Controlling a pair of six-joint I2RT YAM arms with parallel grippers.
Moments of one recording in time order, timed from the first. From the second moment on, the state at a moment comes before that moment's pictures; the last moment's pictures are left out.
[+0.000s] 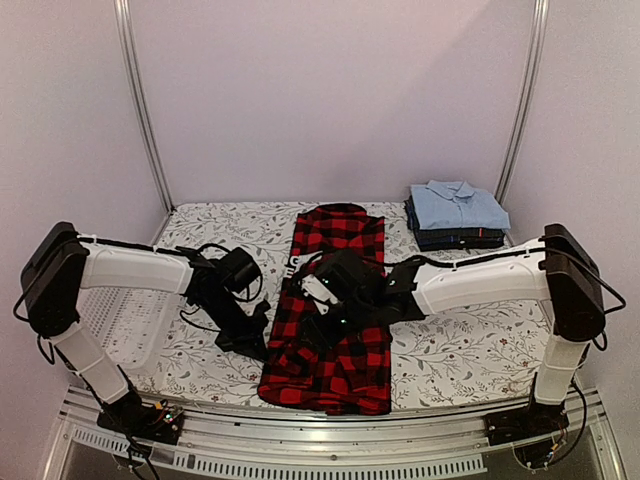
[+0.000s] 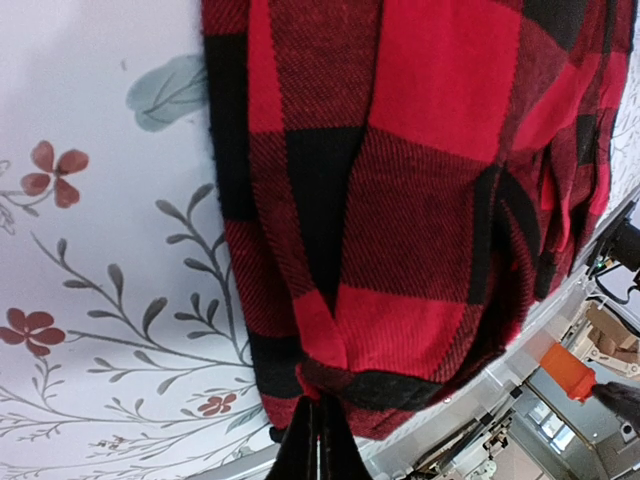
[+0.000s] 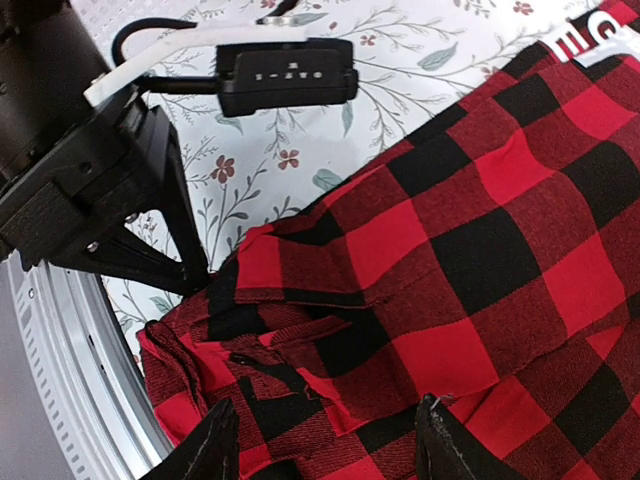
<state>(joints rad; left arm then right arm) -0.73 1.64 0.90 -0.66 0.50 -0.68 1.12 1.87 1.27 -0.26 -0.08 0.31</state>
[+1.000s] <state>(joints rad) -0.73 1.66 0.94 -0.66 0.50 -0.65 1.12 2.02 1.28 -0.20 -0.18 0.18</state>
